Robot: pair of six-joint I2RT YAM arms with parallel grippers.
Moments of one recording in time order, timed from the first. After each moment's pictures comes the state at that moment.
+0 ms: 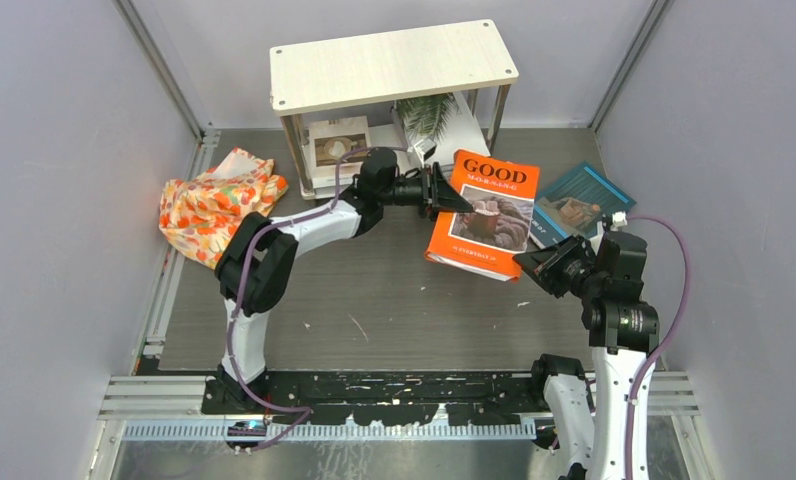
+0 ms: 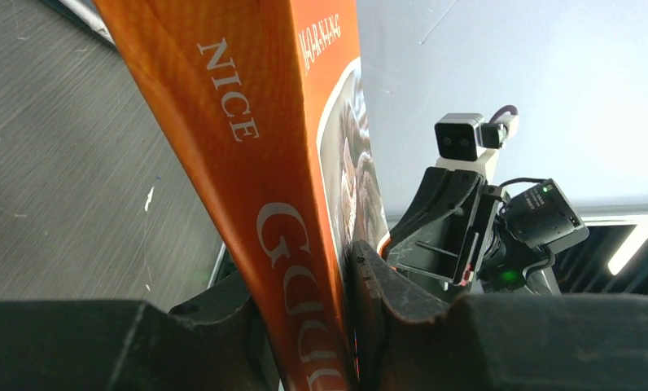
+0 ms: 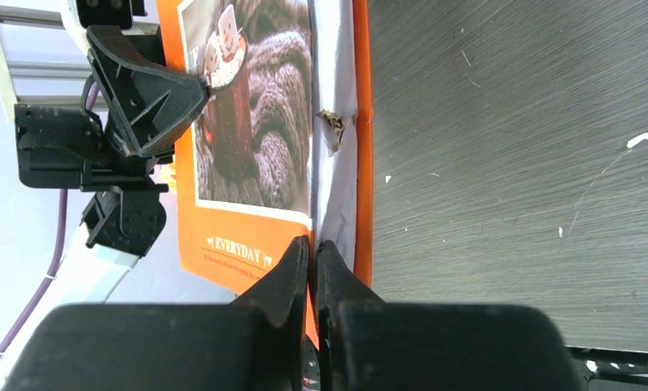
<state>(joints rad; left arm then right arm) -0.67 2.03 1.45 0.50 0.87 -1.28 -0.17 0.61 0.90 -0.89 -0.47 0.85</state>
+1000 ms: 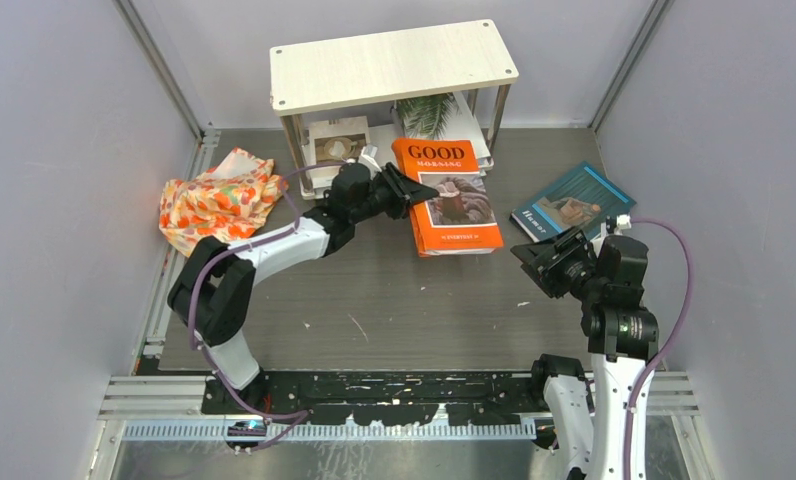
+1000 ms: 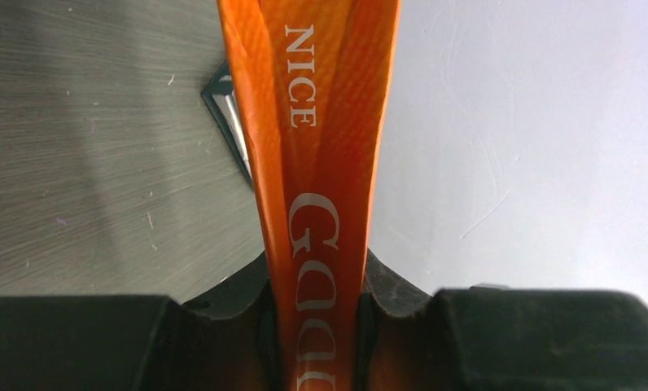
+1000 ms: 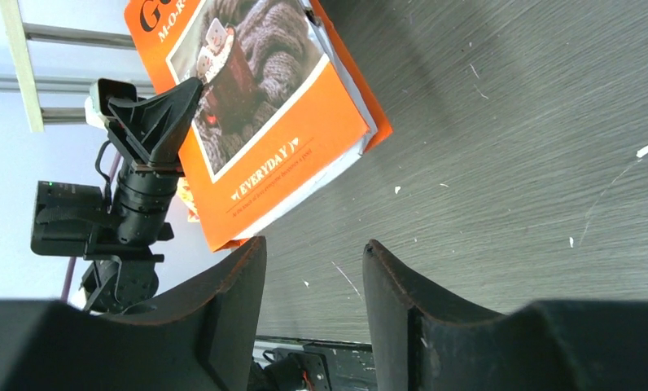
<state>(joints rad) -0.65 1.73 1.14 0.38 0.29 -1.29 -0.17 0.58 0.89 -0.88 -0.45 0.87</state>
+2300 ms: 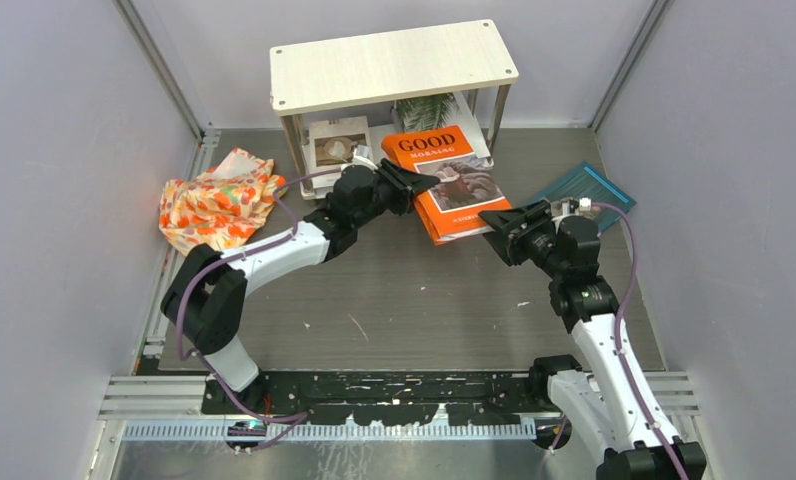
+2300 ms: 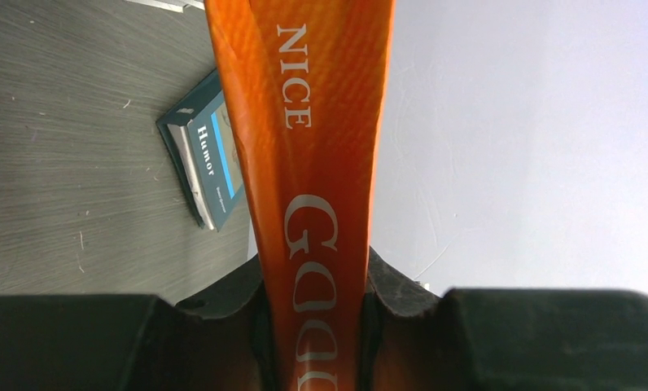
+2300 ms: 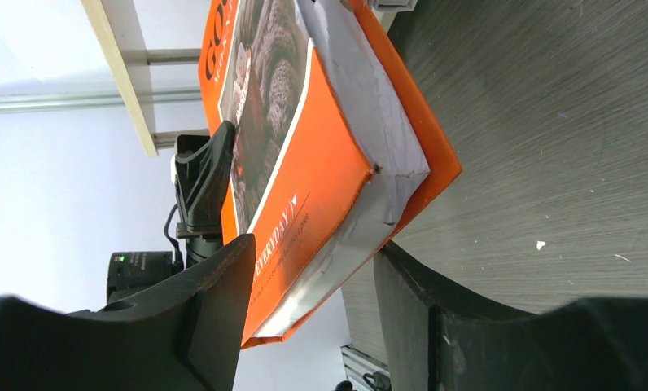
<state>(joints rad) -0.71 1.67 1.14 0.38 0.08 -1.47 0.10 0.74 0.63 -0.19 -0.36 1.30</state>
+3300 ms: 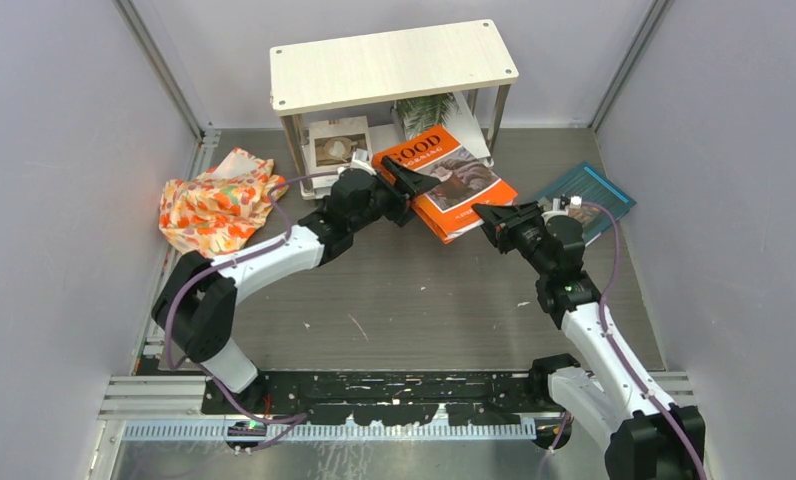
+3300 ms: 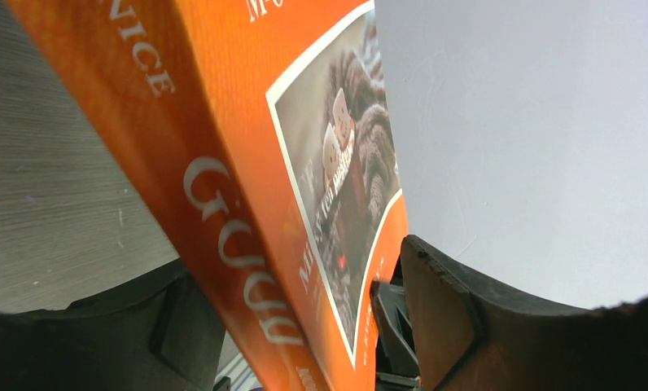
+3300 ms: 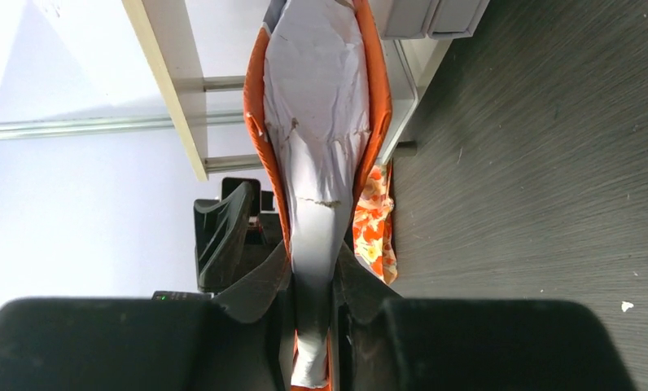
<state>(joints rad) -0.71 1.63 1.12 0.32 0.07 -1.42 0.18 0.84 0.55 0.13 -0.25 1.45</state>
